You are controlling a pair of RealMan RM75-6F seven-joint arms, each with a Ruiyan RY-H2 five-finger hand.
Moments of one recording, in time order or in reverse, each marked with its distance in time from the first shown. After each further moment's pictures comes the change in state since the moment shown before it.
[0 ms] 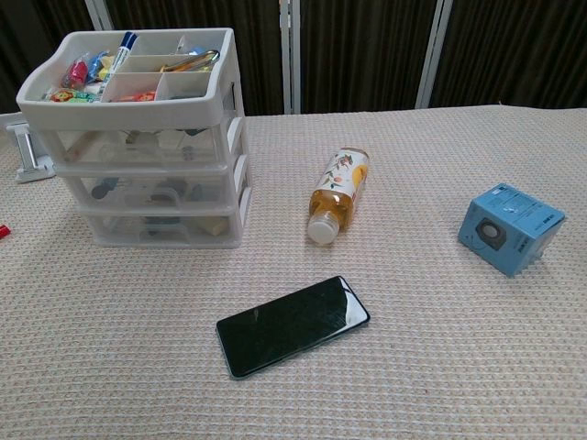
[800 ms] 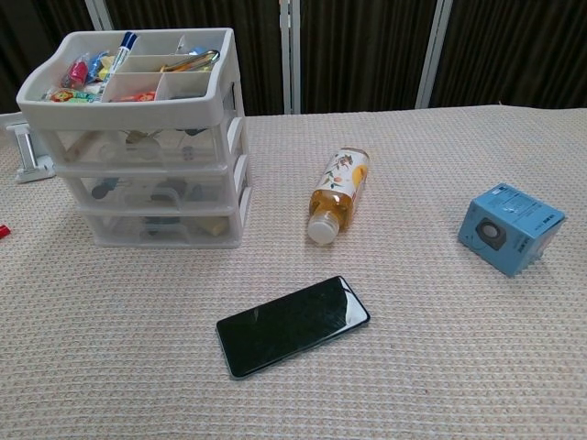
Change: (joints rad) left arm -0.018 -0.008 -0.003 0.010 0.014 -0.020 -0.043; right arm -0.006 0.005 0.003 -0.004 0.011 0.005 0.011
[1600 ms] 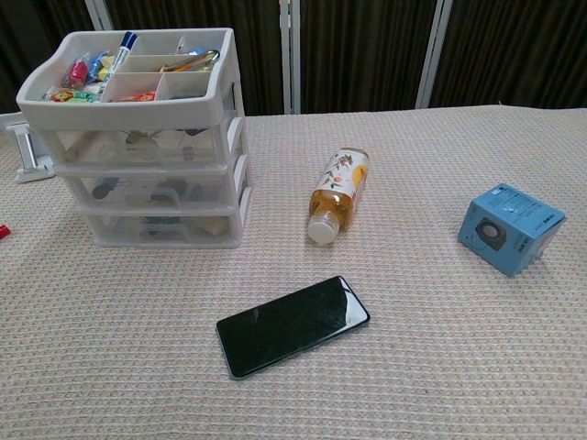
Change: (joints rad) left arm -0.093 -0.060 0.020 -0.024 0.045 -0.155 -0.470; right arm -0.004 0.008 -0.009 -0.008 -0.006 -0.005 0.009
